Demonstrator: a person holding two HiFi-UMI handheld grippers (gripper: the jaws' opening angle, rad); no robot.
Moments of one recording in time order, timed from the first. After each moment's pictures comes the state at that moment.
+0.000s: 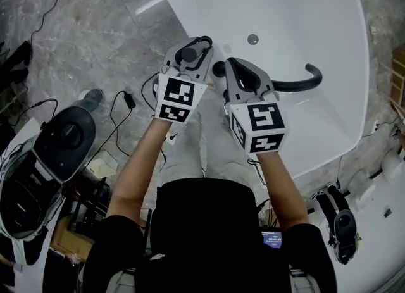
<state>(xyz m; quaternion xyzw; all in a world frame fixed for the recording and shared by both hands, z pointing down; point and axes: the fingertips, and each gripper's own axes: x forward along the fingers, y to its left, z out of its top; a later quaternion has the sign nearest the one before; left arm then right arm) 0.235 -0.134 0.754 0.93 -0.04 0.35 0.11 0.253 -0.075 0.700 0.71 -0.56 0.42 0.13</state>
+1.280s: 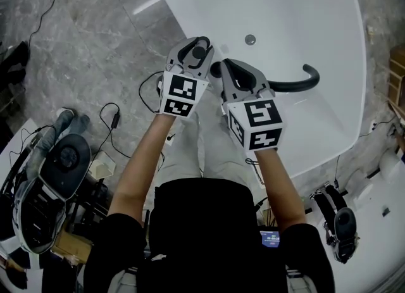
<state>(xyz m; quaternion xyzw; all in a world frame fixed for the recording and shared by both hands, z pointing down) 0.240 -0.131 0.782 0.93 -0.05 0.35 0.12 0.250 -0.081 0.709 0.69 -0.57 0.44 0.13</state>
